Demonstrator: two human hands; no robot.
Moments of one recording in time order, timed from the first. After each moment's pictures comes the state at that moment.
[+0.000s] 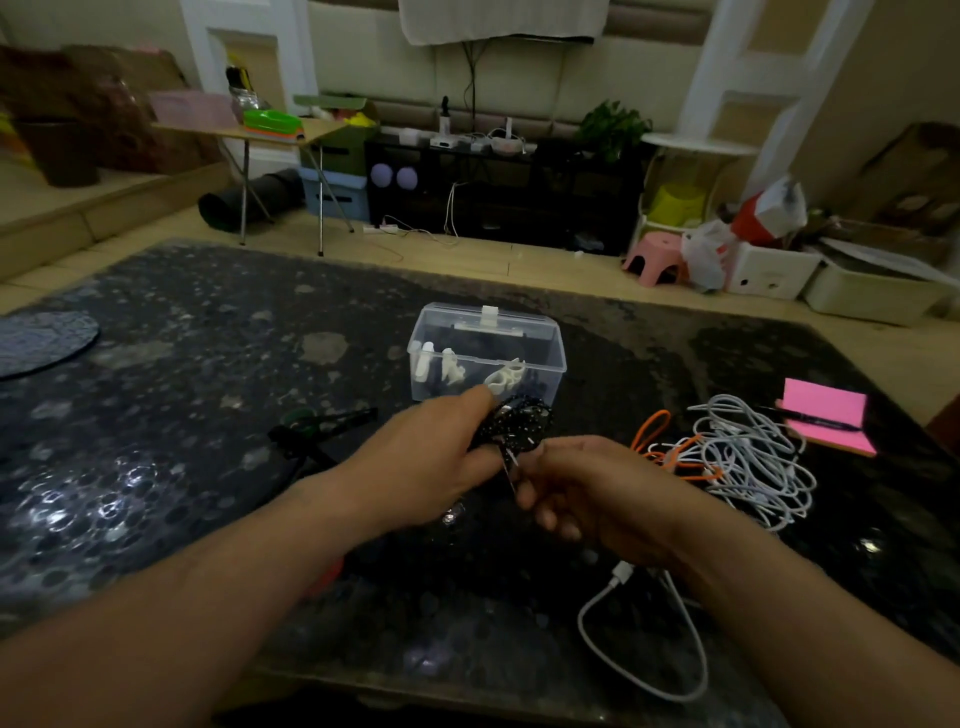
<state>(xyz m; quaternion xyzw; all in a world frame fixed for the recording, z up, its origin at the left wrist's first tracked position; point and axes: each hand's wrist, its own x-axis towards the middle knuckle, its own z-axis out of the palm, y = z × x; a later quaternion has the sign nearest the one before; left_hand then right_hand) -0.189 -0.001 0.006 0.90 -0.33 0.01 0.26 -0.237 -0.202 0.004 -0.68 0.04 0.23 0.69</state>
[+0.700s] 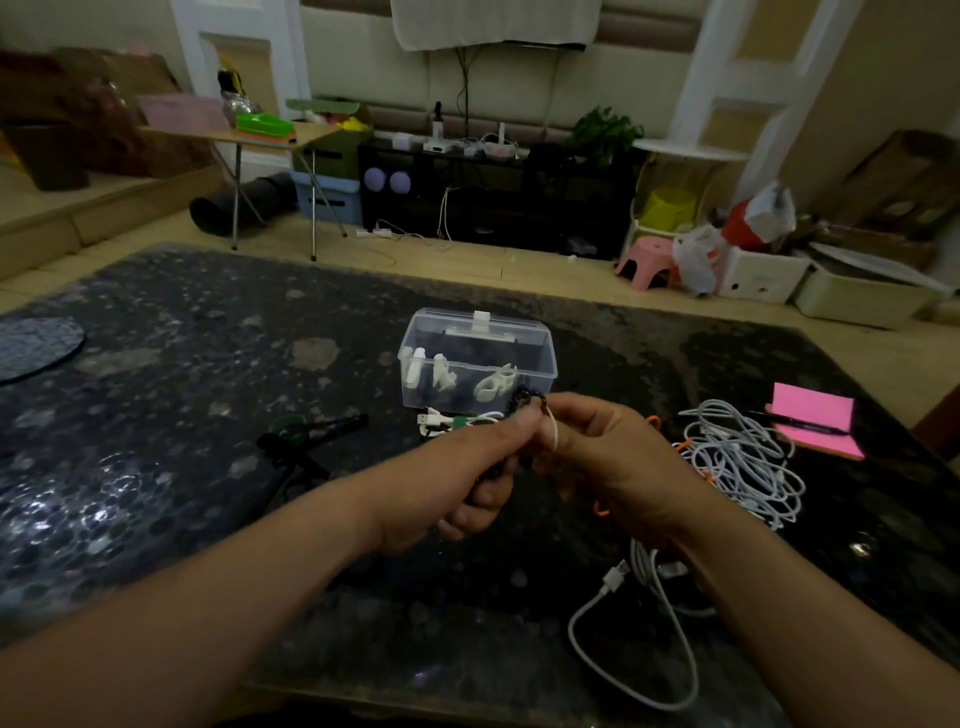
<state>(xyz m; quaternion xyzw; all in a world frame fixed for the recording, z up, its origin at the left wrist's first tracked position) -0.206 -0.019 0.016 0.67 -0.18 -0.37 0.62 -0.233 -0.220 0.011 -0.71 -0.04 0.05 0.70</state>
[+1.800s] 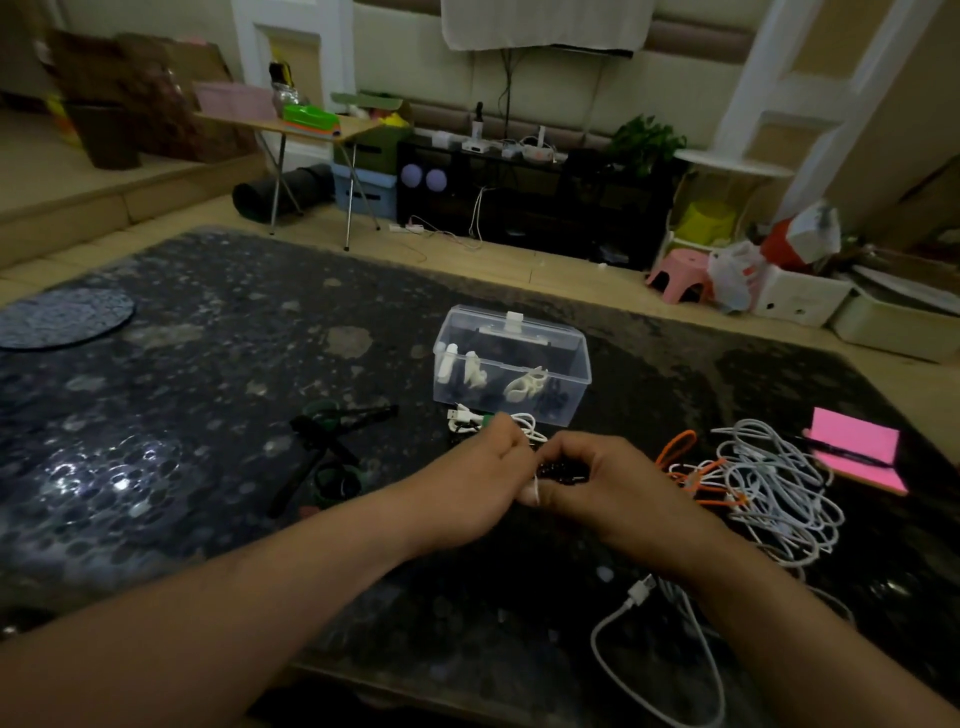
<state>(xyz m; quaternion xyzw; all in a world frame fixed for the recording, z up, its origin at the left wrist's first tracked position) -0.203 -0.017 -0.005 0.83 -0.21 -0.16 0.49 -0.234 -0.200 0.004 -0.87 -0.08 0.06 0.48</state>
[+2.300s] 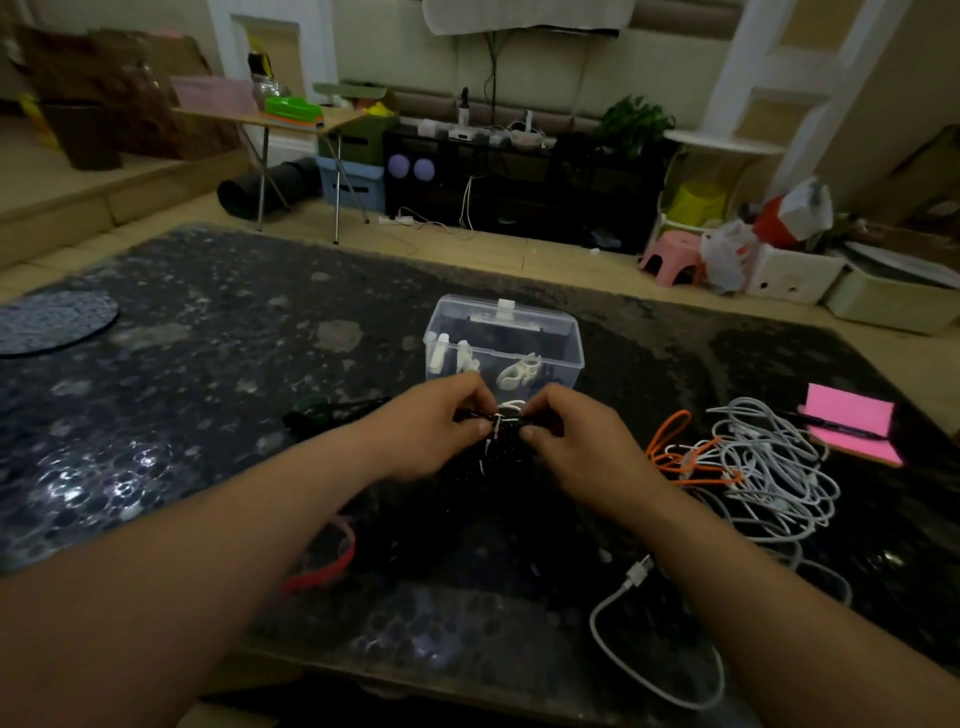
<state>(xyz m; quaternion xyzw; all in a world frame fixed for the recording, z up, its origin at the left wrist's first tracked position) -0.136 0.013 -0.026 0.89 -0.27 -0.07 0.37 -0.190 -0.201 -0.028 -0.94 -0.05 -0.08 0.33</state>
